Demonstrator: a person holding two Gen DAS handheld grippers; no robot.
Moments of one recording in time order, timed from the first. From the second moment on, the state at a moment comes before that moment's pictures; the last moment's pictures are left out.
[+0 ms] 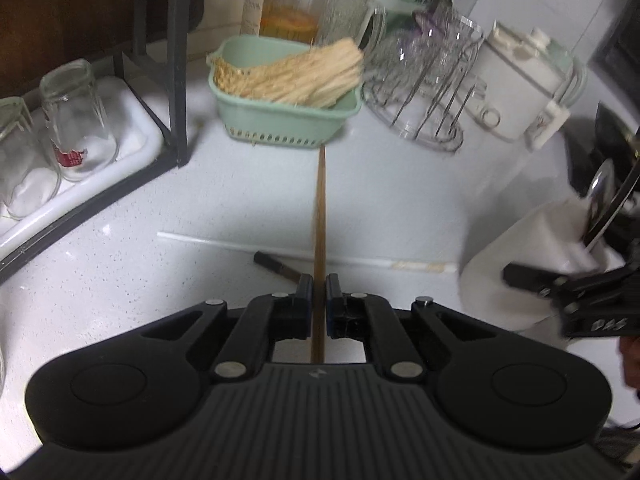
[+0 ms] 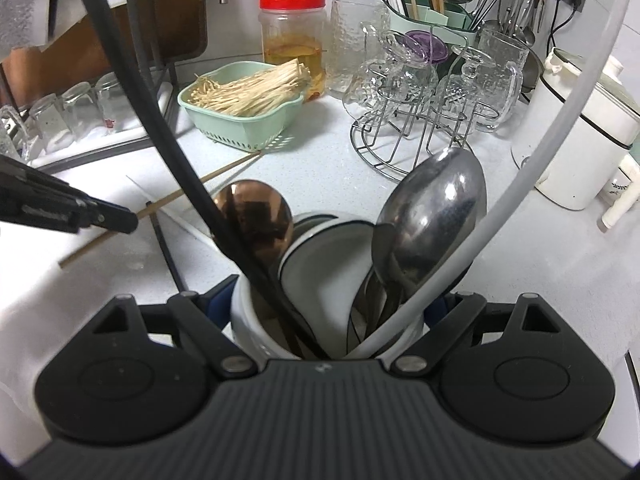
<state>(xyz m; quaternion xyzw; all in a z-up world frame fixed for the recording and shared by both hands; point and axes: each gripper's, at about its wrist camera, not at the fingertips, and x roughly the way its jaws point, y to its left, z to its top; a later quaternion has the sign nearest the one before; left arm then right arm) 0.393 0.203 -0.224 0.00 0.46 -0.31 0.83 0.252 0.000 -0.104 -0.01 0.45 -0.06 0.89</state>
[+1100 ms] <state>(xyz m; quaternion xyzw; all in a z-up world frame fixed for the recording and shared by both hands) 0.377 0.192 -0.120 -0.06 0.43 -0.29 0.85 0.260 -0.002 -0.109 -0.03 0.44 -0.04 0.89</state>
